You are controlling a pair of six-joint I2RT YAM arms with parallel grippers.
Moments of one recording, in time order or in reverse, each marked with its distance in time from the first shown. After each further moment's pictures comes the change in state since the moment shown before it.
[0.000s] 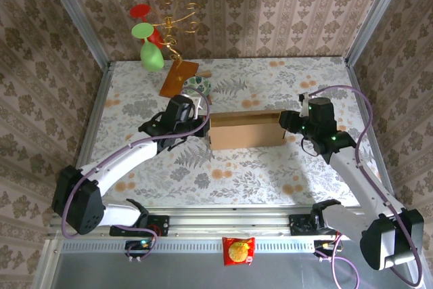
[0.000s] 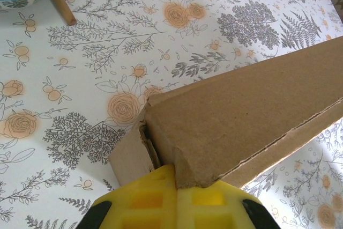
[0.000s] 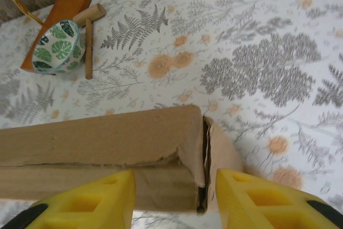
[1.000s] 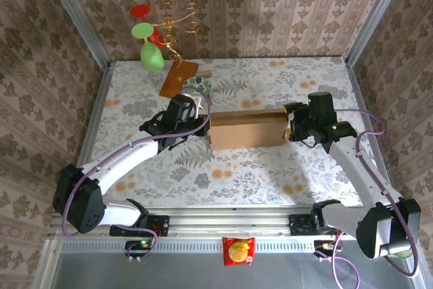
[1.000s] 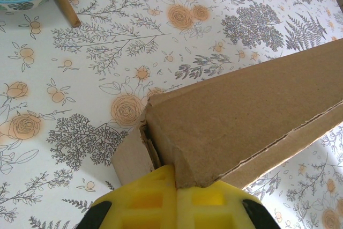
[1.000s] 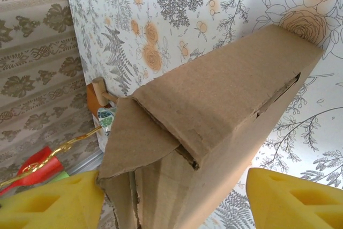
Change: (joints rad) left arm -0.006 0.010 0.013 -0.008 -0.019 -0.003; right arm -0.042 0.094 0.092 -0.156 -0.086 1.145
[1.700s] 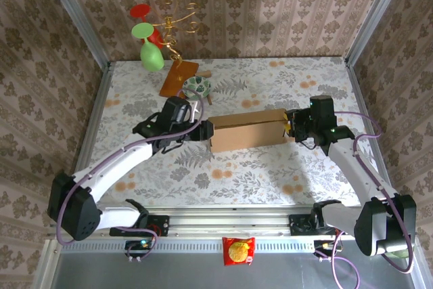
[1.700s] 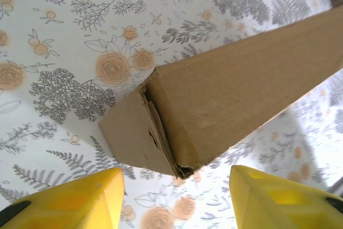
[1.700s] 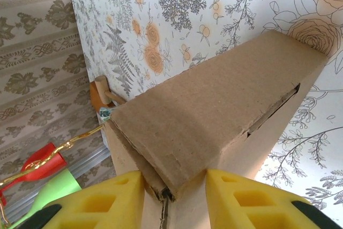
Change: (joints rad) left arm 0.034 -0.082 0.006 -0.140 0.126 -0.082; right arm -0.036 0.017 -0.084 0.132 -0.056 -0.035
